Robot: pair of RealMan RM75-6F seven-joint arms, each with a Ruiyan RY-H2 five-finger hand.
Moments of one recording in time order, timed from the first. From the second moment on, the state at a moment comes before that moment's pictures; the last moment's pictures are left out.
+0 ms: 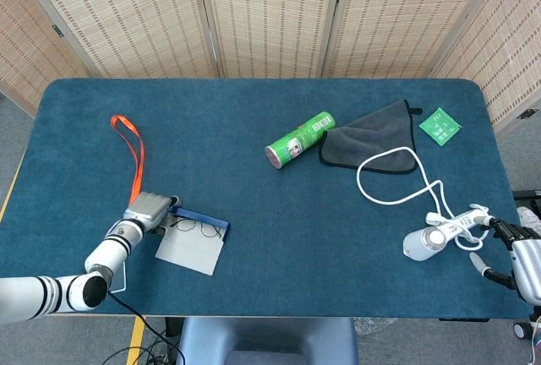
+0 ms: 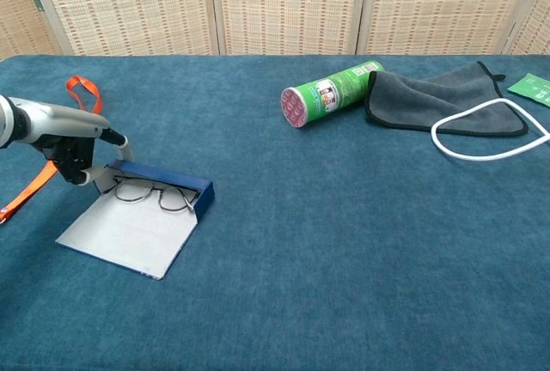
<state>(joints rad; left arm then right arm) -1.09 -1.28 0.15 -1.62 0.53 0.77 0.47 0.02 -1.07 0.05 -1.53 -1.58 1.57 0.20</state>
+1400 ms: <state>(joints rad) -0.99 -1.56 -0.05 -1.35 0.62 0.93 0.64 0.00 -1.06 0.05 -1.52 -1.56 1.58 0.21</state>
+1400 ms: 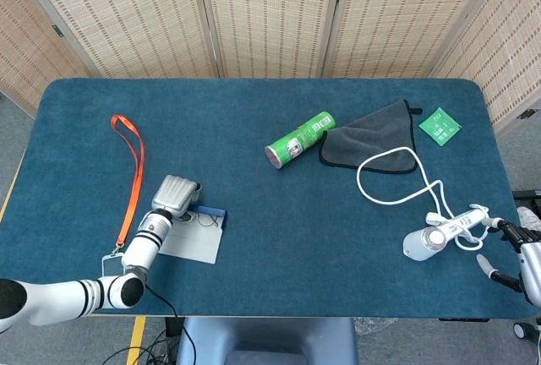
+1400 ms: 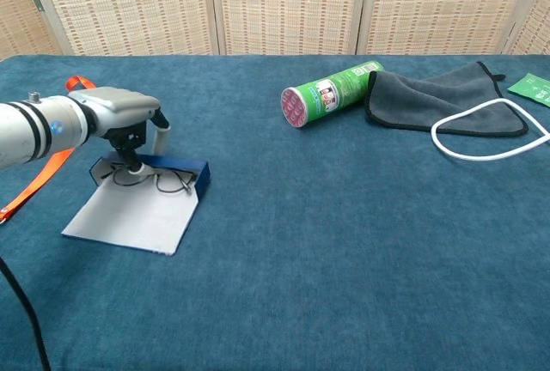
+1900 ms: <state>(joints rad) -0.99 -1.54 -0.12 -1.34 0.49 0.92 0.72 0.00 -1.06 0.05 -1.52 -1.56 1.58 0.21</state>
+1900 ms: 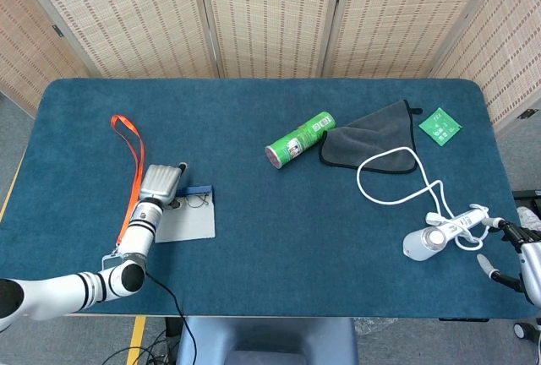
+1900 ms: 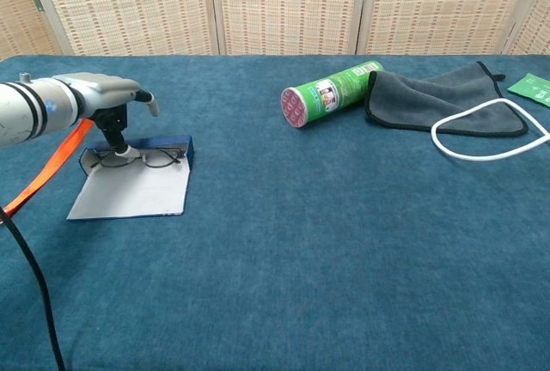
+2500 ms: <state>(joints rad) -0.92 -1.44 -0.08 -1.56 0.69 0.99 0.67 0.00 -1.06 0.05 -1.52 -1.56 1.58 0.22</state>
